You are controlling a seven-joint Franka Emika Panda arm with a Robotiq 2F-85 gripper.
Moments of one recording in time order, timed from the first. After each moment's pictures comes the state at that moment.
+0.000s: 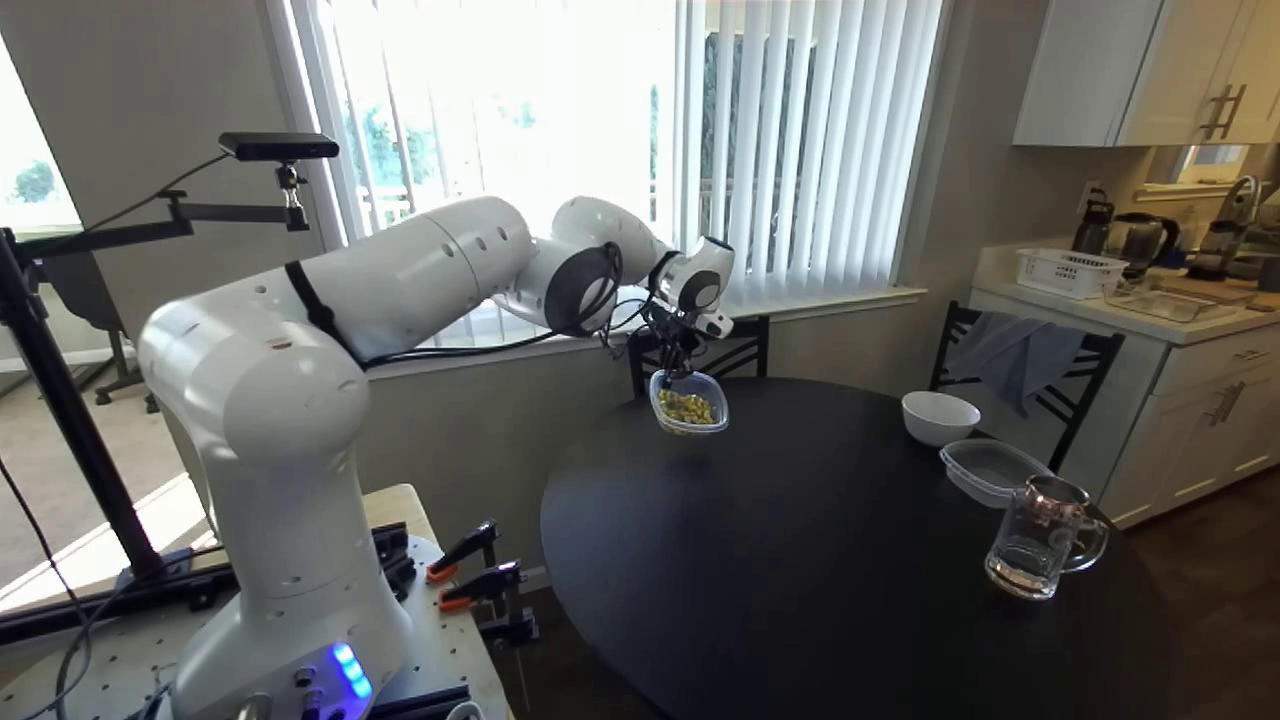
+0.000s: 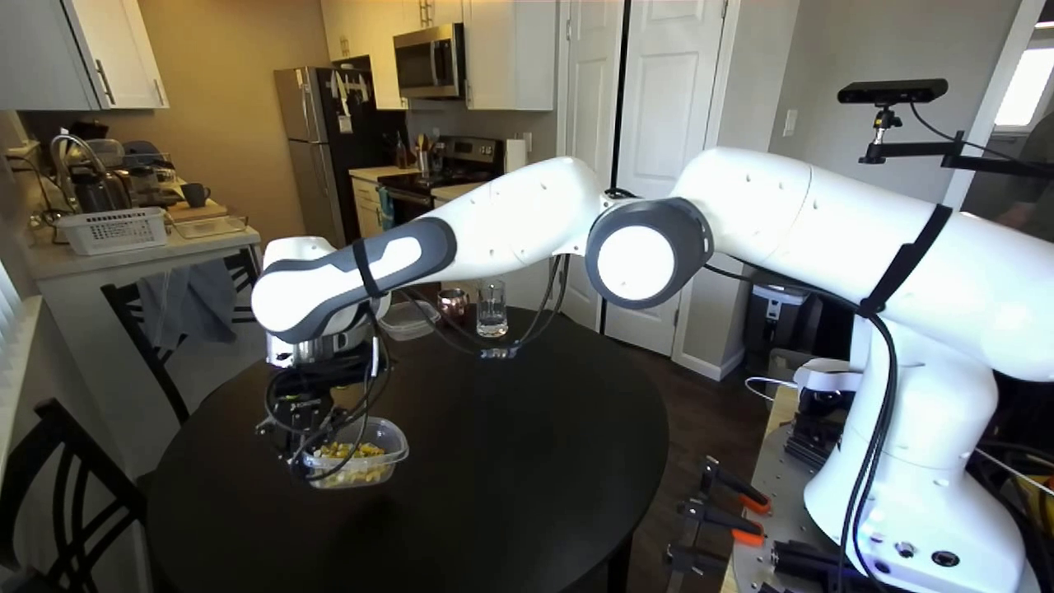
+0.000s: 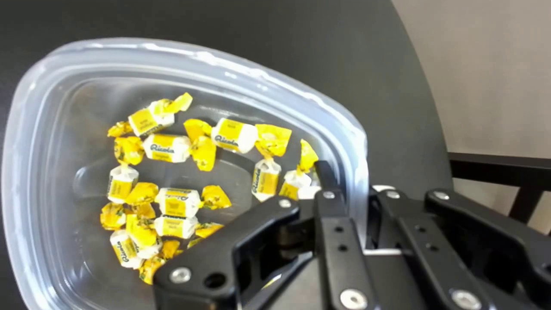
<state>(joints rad) 0.31 1.28 0.17 -0.73 0.16 1.95 0.52</state>
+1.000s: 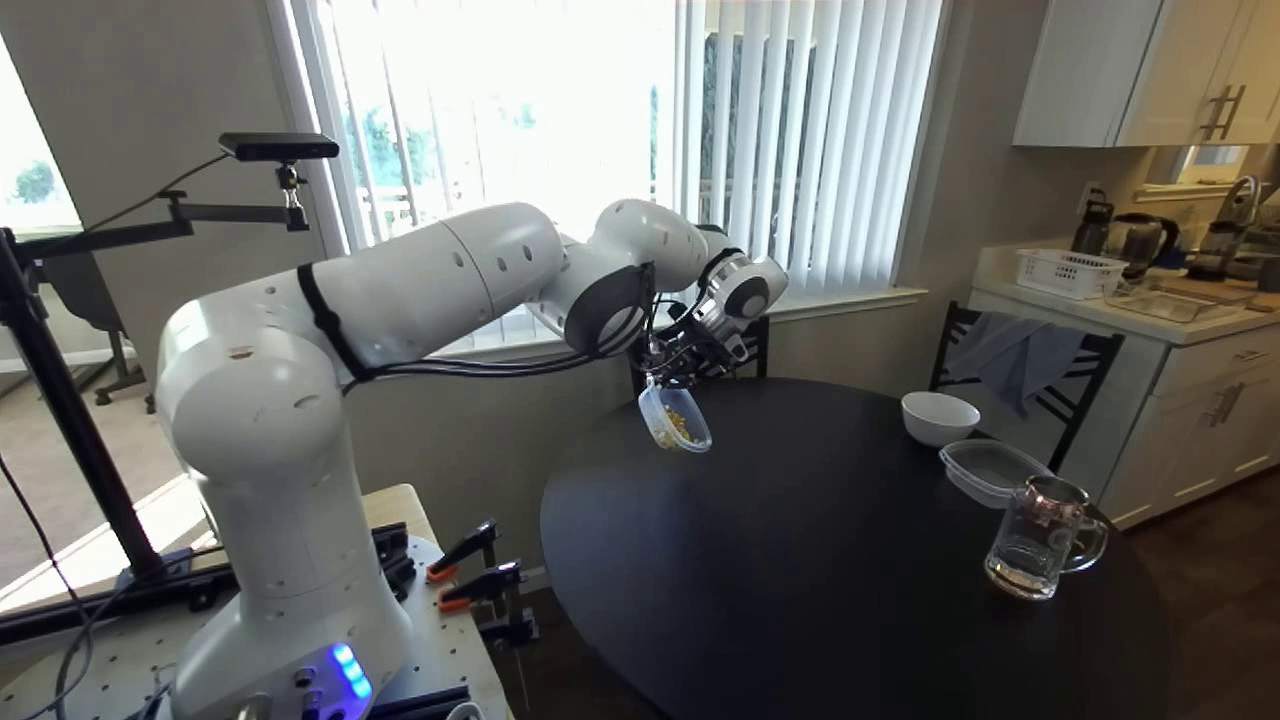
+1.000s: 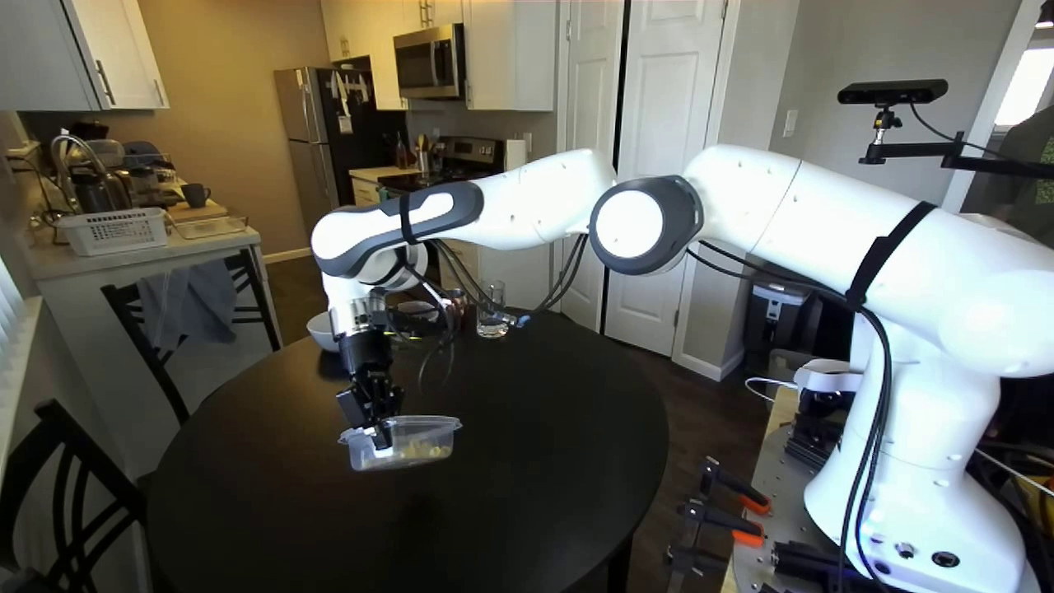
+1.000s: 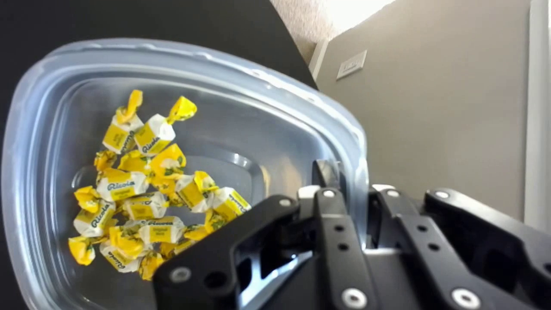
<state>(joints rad) 0.09 1.29 0.36 -0.72 0.20 1.43 -0.08</state>
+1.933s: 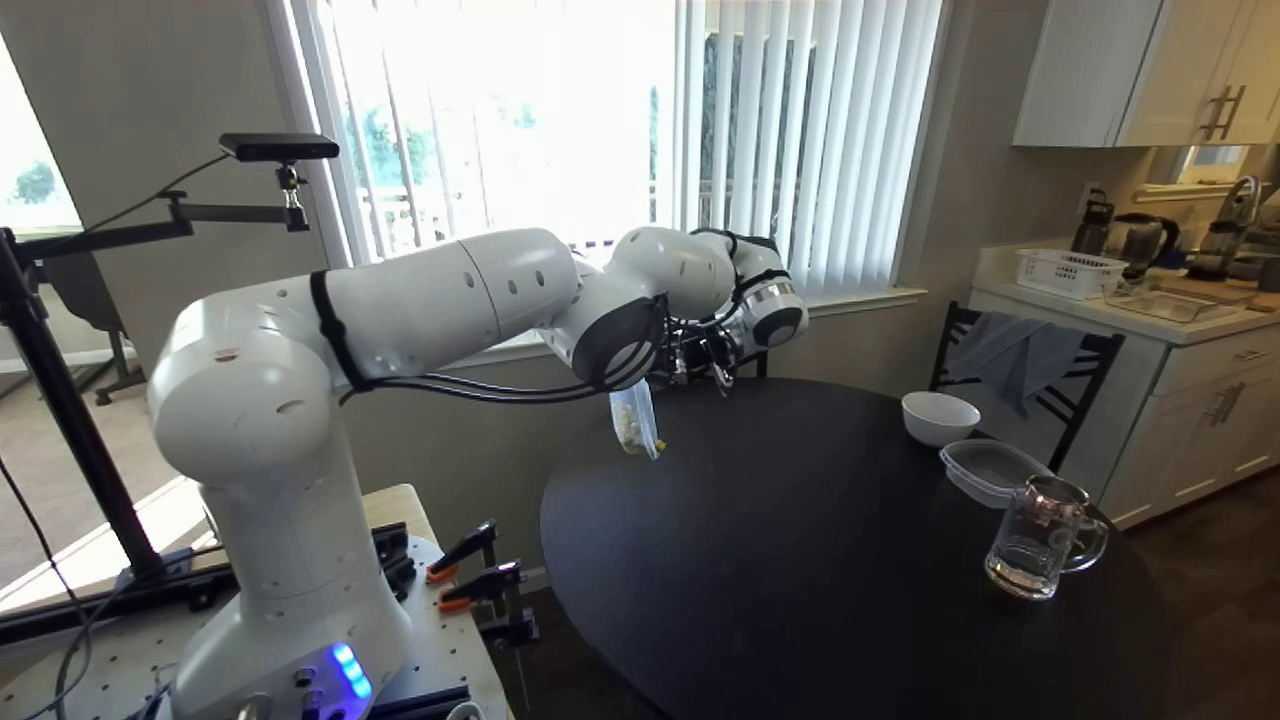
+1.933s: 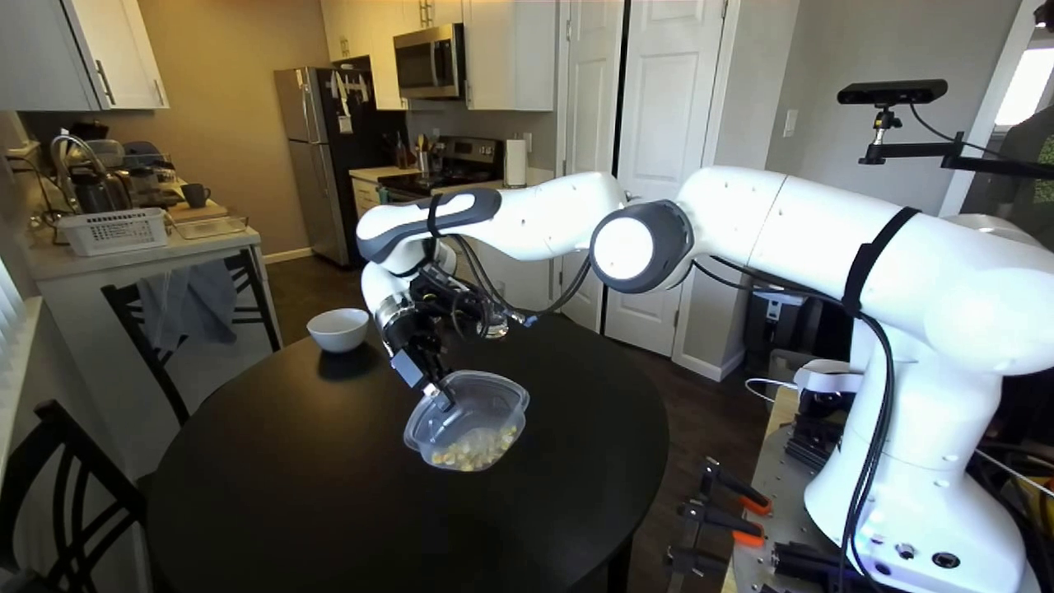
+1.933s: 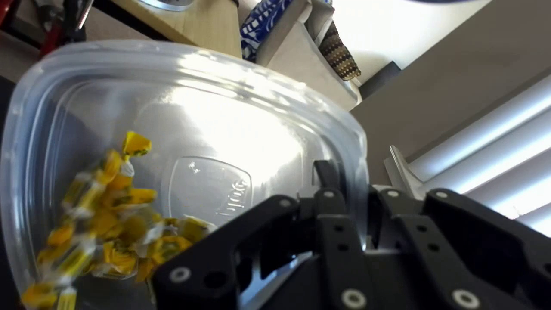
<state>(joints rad) 0.01 1.38 0.34 -0.59 0.47 0.88 0.04</state>
